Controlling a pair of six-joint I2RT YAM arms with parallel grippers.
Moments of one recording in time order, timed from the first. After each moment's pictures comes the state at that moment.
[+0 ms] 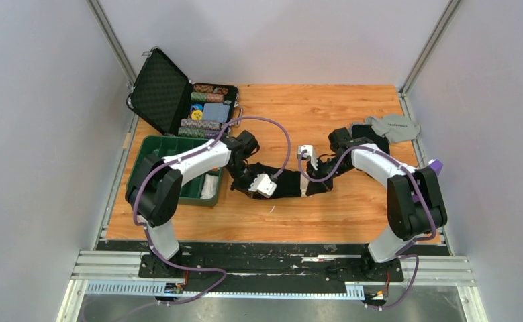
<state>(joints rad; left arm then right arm) -0.65 1.78 1.26 -0.95 0.56 1.44 0.28 1.63 1.02 -0.80 -0.82 -0.93</state>
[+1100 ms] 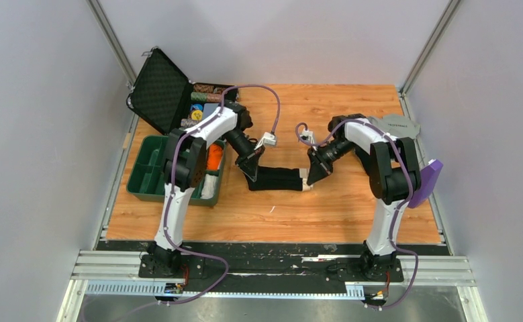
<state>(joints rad) -0.47 2.27 1.87 -1.51 0.88 1.19 0.19 1.98 1.40 -1.18 -0.90 -0.96</state>
